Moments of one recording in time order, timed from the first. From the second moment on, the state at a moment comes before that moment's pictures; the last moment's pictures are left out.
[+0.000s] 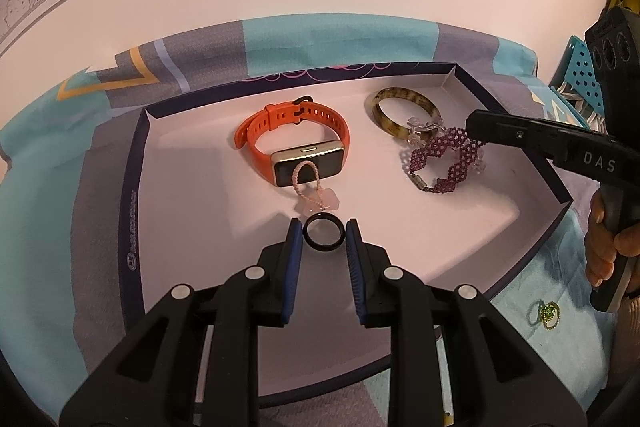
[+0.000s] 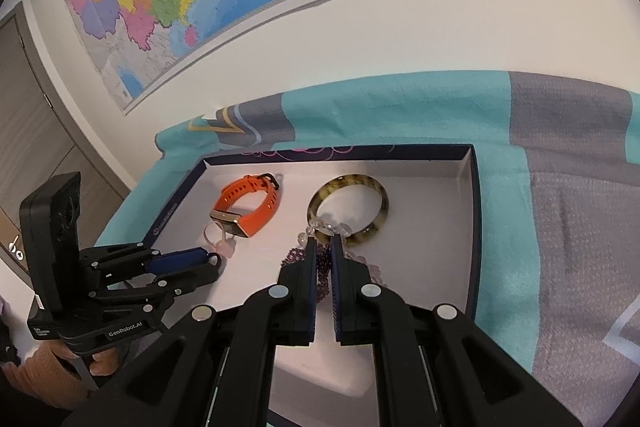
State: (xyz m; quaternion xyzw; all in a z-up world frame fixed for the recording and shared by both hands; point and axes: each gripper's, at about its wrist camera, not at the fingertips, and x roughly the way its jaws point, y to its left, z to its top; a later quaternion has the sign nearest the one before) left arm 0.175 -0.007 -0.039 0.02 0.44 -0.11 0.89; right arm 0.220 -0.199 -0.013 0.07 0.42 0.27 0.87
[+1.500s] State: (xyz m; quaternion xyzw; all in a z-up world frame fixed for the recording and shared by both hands) left arm 0.051 0.005 -0.029 0.02 0.40 -0.15 0.90; right arm 0.089 -0.219 -0.013 0.00 0.42 0.28 0.86
